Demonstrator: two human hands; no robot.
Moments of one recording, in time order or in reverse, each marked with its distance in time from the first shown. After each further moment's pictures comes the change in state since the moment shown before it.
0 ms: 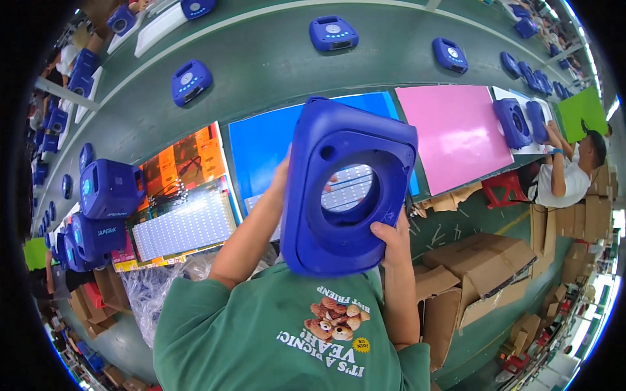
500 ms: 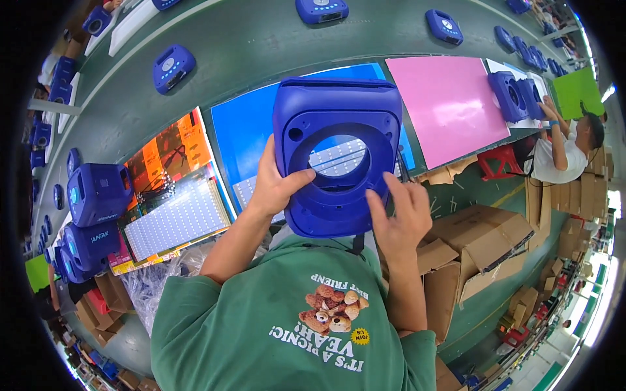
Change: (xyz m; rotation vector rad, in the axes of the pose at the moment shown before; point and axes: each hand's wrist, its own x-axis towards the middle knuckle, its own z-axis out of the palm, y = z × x) left_hand -0.023 -0.031 0.043 0.986 0.324 0.594; right_hand -0.006 -0.021 0.017 -1.429 0.416 -0.760
